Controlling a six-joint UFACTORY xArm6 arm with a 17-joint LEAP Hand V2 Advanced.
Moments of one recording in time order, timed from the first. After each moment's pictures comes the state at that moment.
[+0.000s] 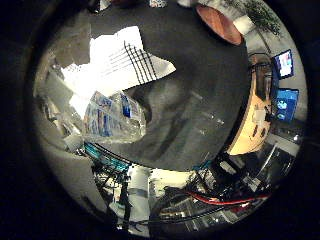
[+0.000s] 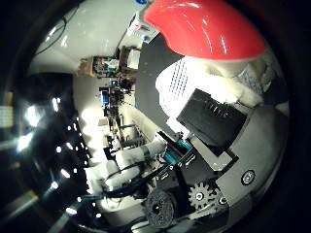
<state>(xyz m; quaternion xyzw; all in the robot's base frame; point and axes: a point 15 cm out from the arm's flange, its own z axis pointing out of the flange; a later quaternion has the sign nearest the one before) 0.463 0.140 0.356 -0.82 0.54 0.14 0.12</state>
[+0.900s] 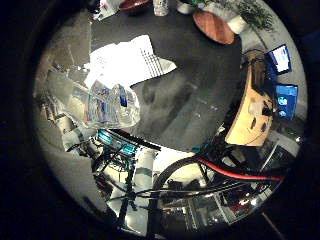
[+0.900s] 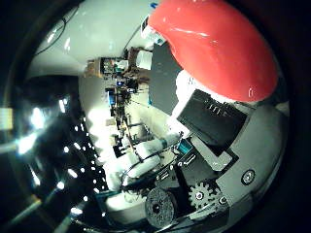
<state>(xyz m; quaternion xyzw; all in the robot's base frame) 0.433 0.142 0.403 -0.80 0.55 0.22 0.09</state>
